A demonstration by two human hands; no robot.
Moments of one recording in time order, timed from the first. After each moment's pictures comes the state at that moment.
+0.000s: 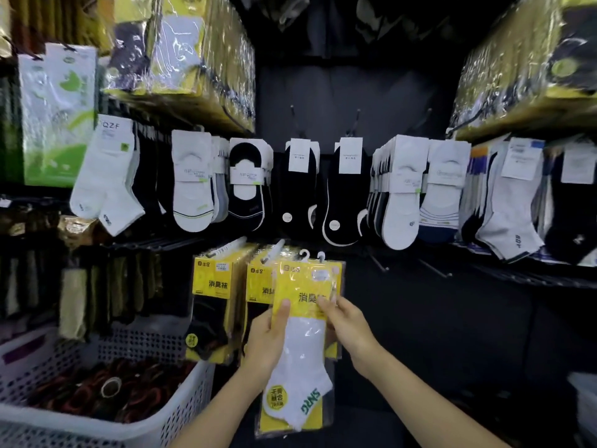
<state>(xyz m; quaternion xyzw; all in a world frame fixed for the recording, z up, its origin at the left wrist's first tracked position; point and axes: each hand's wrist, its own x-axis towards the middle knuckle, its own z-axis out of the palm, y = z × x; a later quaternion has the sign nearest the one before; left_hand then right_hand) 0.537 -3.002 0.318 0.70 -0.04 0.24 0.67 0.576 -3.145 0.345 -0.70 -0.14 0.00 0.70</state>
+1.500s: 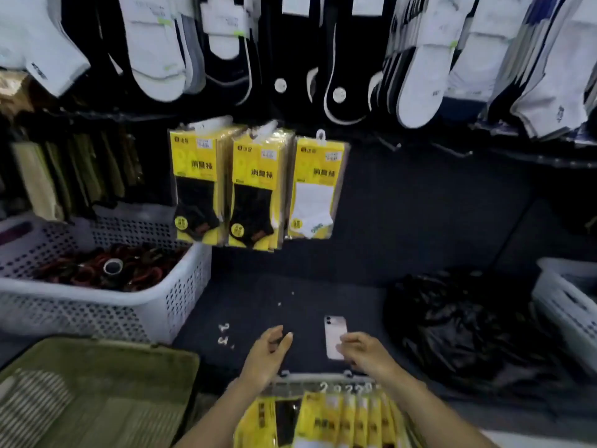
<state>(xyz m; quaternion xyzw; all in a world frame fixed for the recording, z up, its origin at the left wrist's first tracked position) 0.491 -3.014 0.081 0.78 0.14 -0.03 0.61 0.521 -3.225 0.125 -0.82 0.04 0.20 0.53</state>
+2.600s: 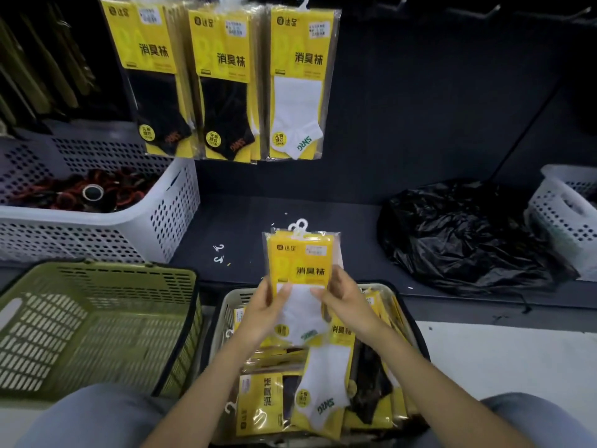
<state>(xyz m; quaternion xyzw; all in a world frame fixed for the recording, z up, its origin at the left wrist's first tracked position) 0.429 -3.043 0.044 0.68 0.08 -0.02 0.72 0.464 -3.217 0.076 -0.73 -0.09 0.16 0.66</state>
